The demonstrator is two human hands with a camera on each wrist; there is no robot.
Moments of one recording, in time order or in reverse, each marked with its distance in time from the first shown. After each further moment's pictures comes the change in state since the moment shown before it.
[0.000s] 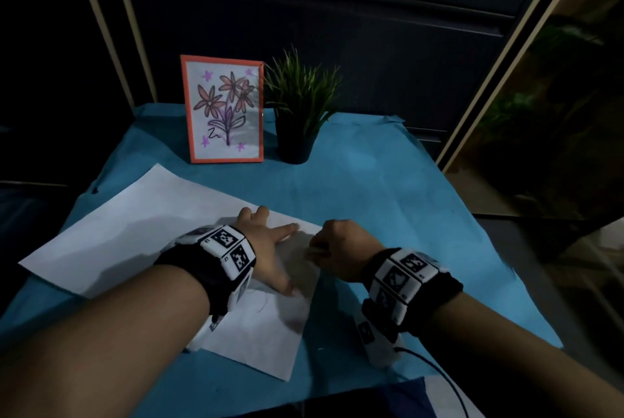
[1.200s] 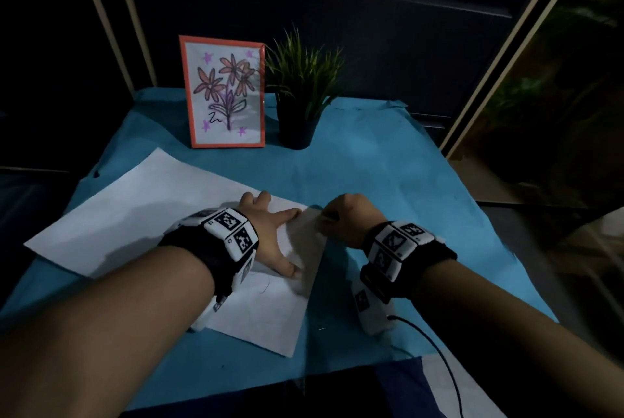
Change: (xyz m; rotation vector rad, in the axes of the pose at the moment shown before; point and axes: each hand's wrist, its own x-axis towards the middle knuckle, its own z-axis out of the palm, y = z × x) left_hand -0.001 0.000 0.000 0.019 -0.004 -0.009; right_hand 0.012 0.010 -0.008 0.108 0.064 0.107
